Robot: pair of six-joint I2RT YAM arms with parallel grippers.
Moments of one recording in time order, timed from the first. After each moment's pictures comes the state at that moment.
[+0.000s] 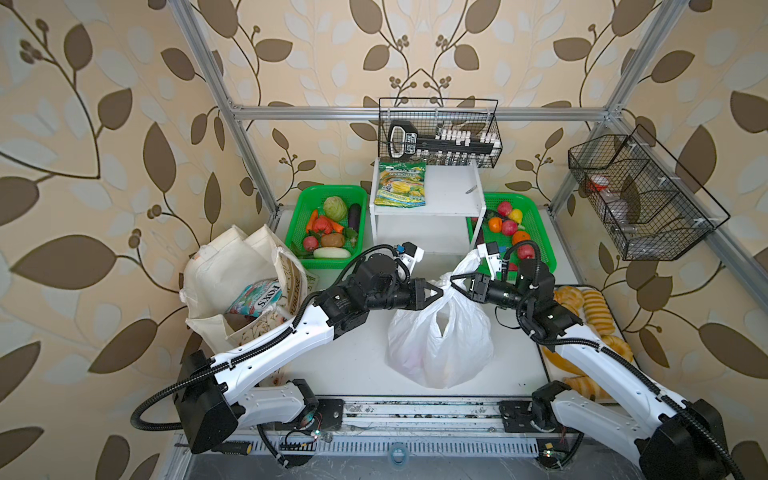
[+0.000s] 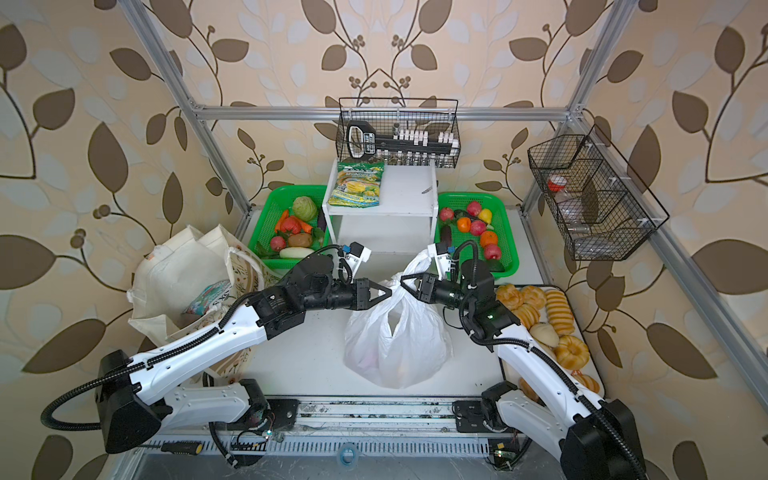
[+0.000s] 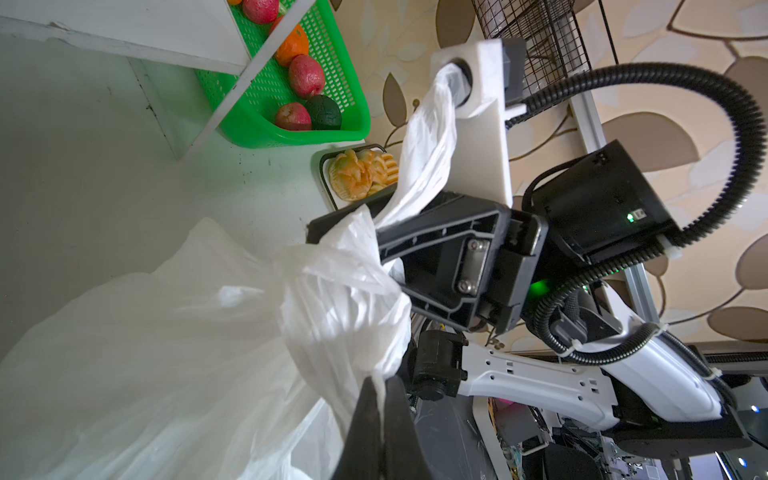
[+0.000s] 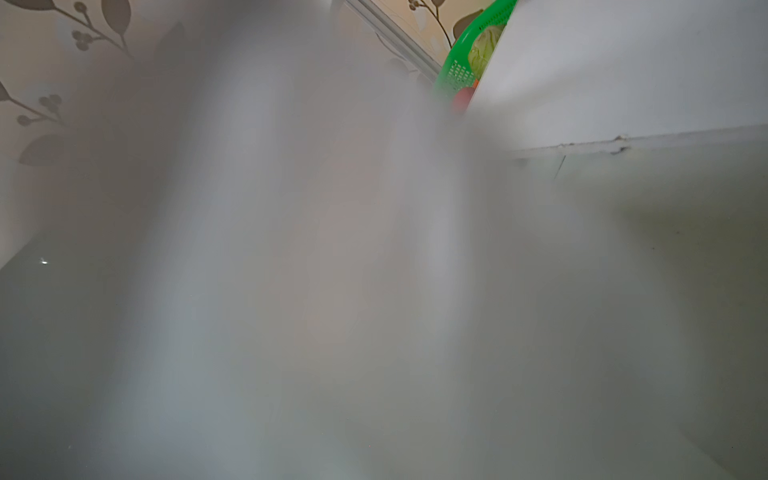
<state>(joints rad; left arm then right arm) -0.83 1.19 0.99 -0.17 0.41 -0.84 0.38 1.00 0.64 0.12 -0.68 0.79</state>
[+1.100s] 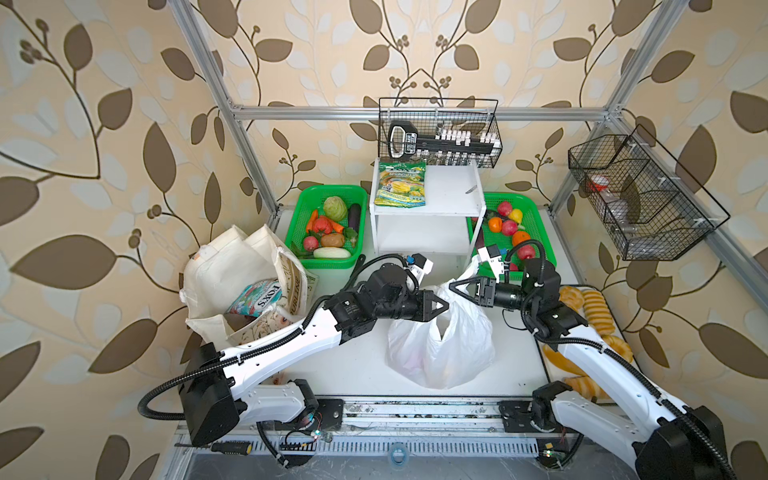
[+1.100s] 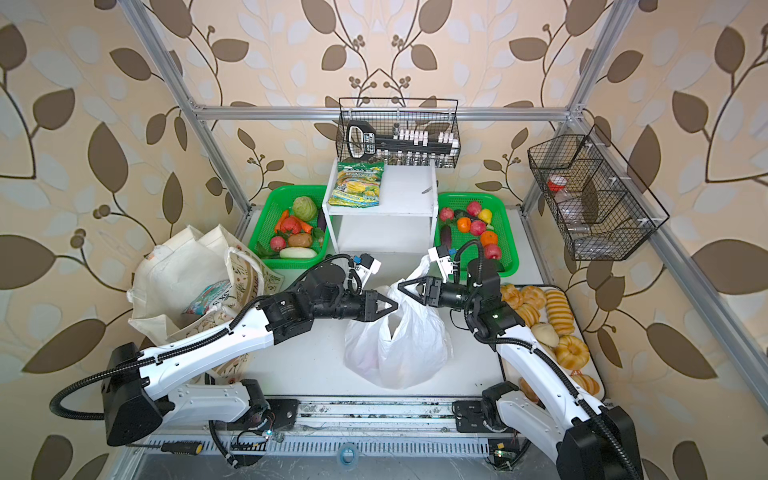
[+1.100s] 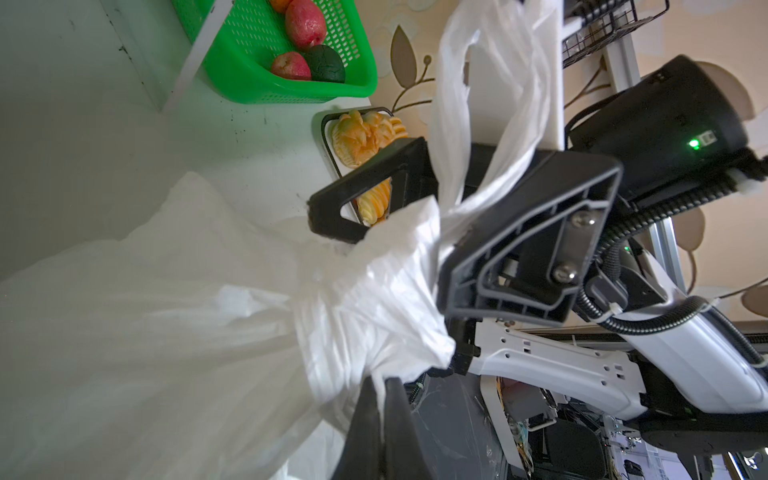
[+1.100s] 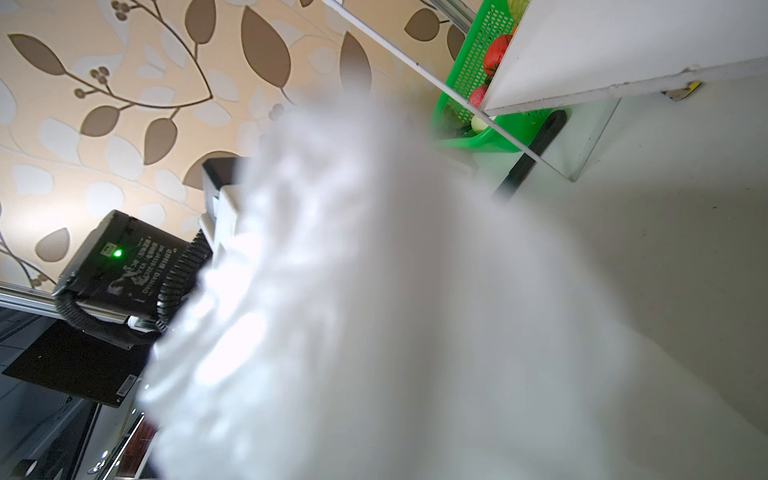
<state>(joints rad) -0.90 1.22 0.96 -0.17 0.38 -0.85 0.31 0.99 0.64 0.09 -0.87 0.80</state>
